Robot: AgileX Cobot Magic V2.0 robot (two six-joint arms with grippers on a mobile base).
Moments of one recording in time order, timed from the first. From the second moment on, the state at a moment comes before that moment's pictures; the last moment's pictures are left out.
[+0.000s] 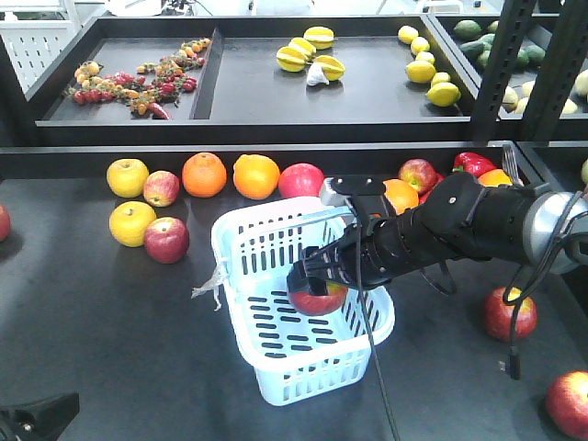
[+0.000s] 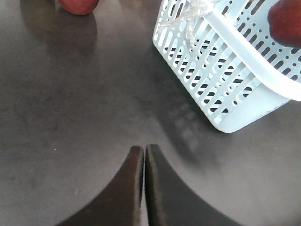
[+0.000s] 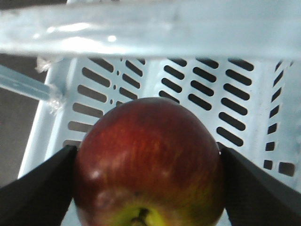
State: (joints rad) left arm -0.41 0.82 -0.10 -0.43 -0.01 0.08; right arm 0.38 1.82 -1.15 0.79 0.54 -0.60
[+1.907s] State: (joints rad) left arm -0.41 0.82 -0.10 -0.43 -0.01 0.08; right arm -0.33 1.46 -0.88 0.10 0.84 -0.15
